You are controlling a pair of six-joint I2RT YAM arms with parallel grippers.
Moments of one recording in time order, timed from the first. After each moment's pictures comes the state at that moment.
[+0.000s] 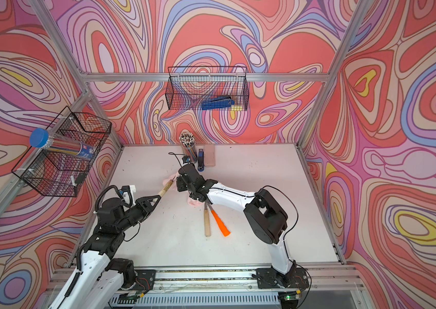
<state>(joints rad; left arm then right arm) -0.11 0.62 0.43 -0.17 0.46 -1.00 0.83 2.00 1.50 -0.05 0.16 0.46</state>
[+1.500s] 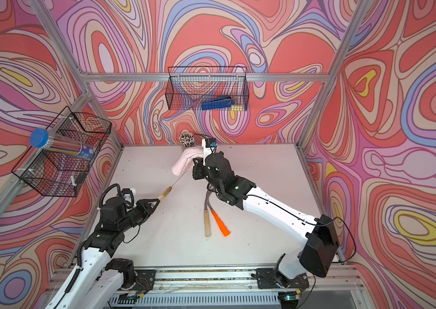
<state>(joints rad) -0.11 0.65 0.45 -0.30 0.38 -0.97 0.82 1.50 1.33 -0.10 0.25 0.44</state>
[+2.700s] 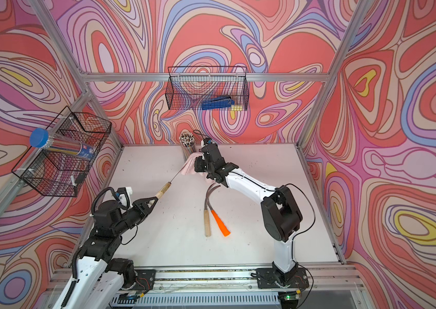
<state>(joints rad) -0.10 0.54 0.45 -0.29 0.41 -0.97 0.64 1.91 1.53 -0.13 -0.01 0.47</state>
